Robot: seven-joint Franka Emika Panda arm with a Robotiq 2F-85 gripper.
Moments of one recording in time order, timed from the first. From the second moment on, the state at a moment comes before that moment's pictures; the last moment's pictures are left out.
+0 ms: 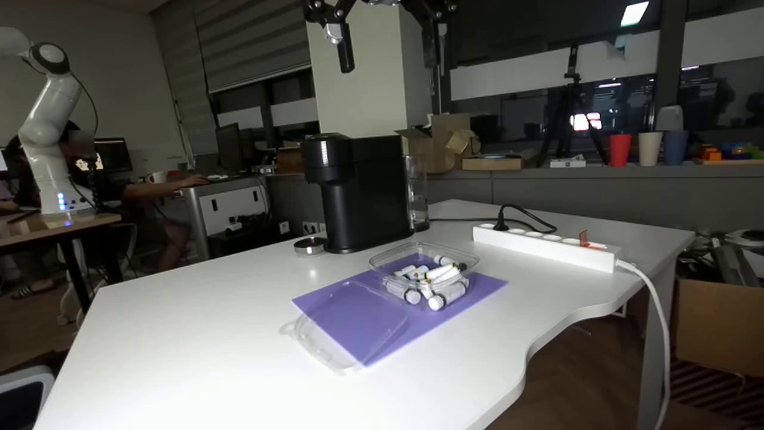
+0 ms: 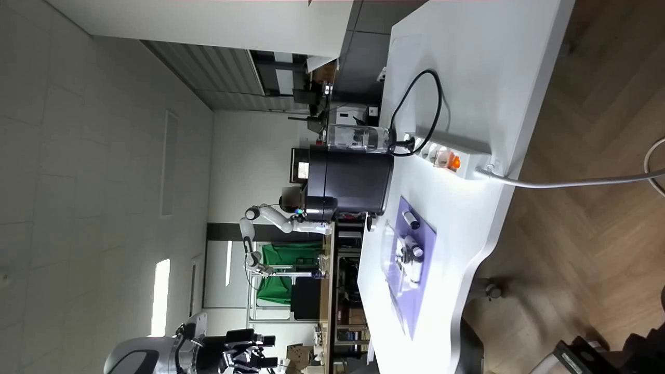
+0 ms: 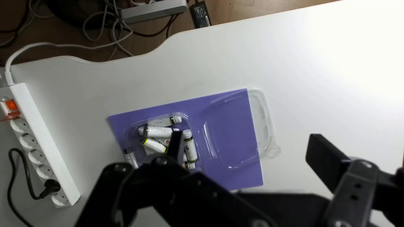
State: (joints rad) arm 0.06 -0.31 0.24 -2.32 0.04 2.03 0.33
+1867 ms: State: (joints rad) arm -0.13 0.17 -0.10 -2.00 -0.08 2.19 -0.42
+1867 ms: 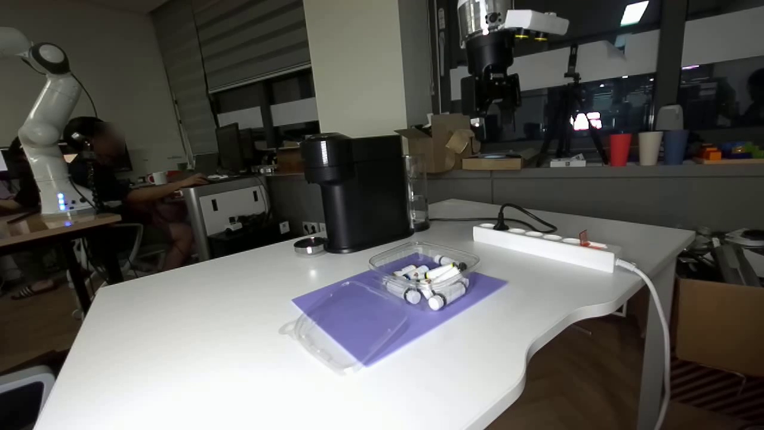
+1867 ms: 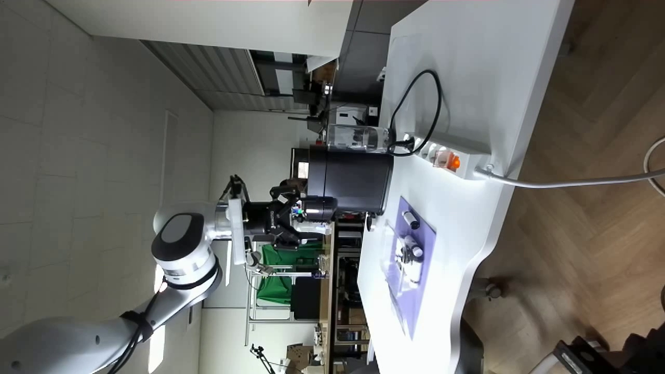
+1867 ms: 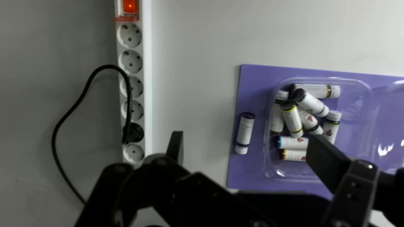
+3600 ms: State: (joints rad) arm -0.36 0.71 0.10 -1.76 0.11 2.60 -0.52
